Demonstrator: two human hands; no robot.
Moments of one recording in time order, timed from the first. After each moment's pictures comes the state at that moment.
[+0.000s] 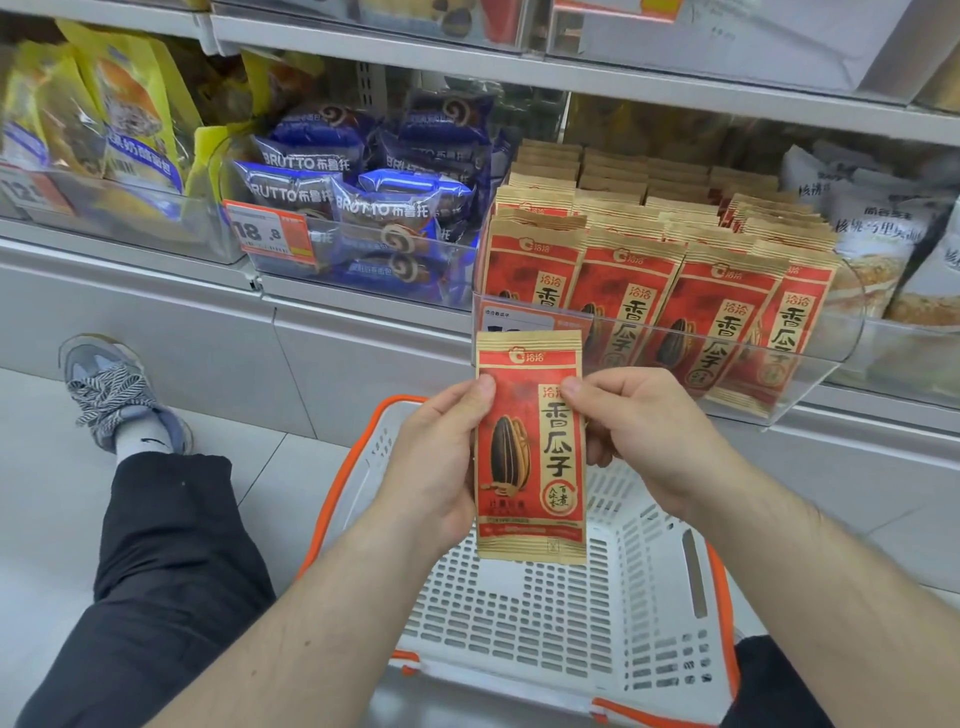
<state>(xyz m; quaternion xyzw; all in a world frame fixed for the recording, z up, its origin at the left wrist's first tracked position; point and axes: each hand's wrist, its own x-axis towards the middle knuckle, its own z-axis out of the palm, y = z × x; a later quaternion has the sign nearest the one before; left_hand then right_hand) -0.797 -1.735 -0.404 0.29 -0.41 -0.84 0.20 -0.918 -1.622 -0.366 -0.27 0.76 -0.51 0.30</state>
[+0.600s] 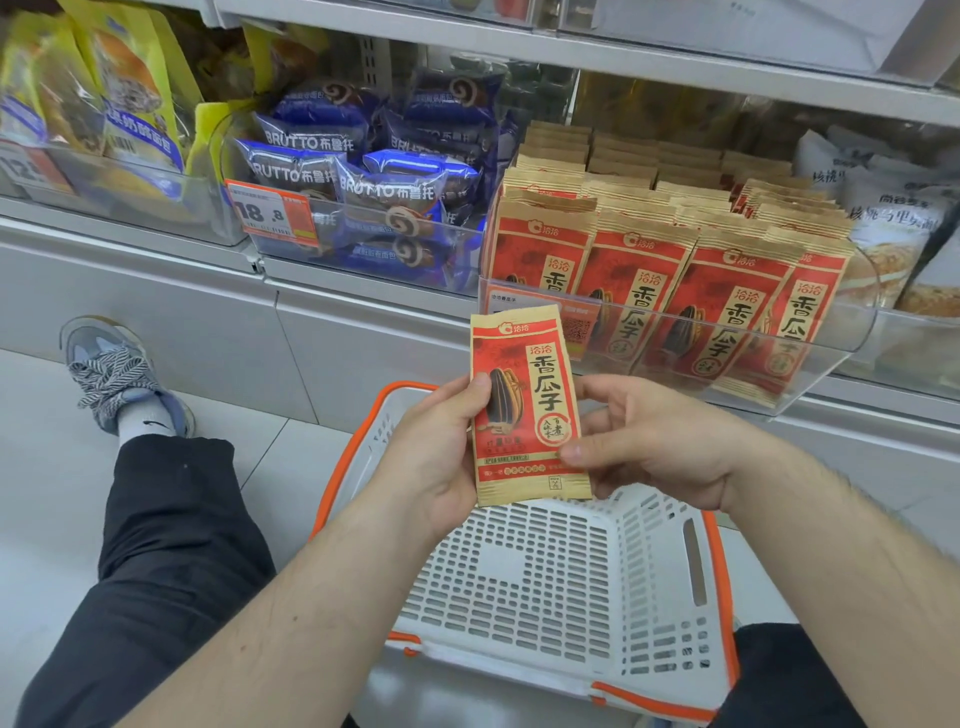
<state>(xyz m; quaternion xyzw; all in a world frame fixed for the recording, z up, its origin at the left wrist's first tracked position) -0.797 -1.740 -0.408 0.31 -0.36 -0.87 0.16 -0.930 -1.612 -0.368 -0.29 0.69 -0.42 0.52</state>
